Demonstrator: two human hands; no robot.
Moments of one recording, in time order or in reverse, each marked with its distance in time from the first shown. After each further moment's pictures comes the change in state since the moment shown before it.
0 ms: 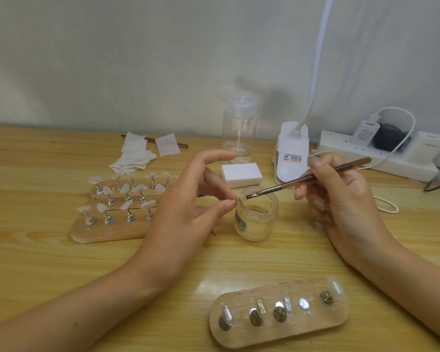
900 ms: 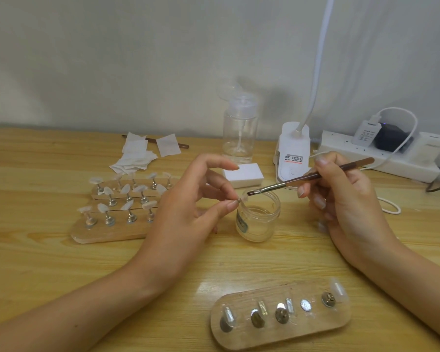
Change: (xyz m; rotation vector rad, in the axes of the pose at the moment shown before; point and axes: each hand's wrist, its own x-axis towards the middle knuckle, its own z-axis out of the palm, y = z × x) left_hand 0.001 0.004 0.000 -0.009 -0.014 -0.033; right_hand 0.000 -0.001 0.000 0.008 0.004 0.001
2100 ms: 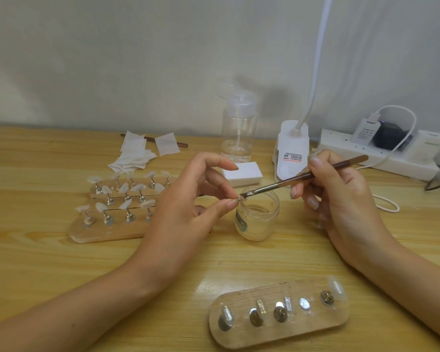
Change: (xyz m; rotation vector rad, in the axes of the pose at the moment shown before) left_hand -0.001 0.004 0.000 0.053 0.007 0.011; right_hand 0.000 0.001 0.001 -0.016 -0.052 -0.028
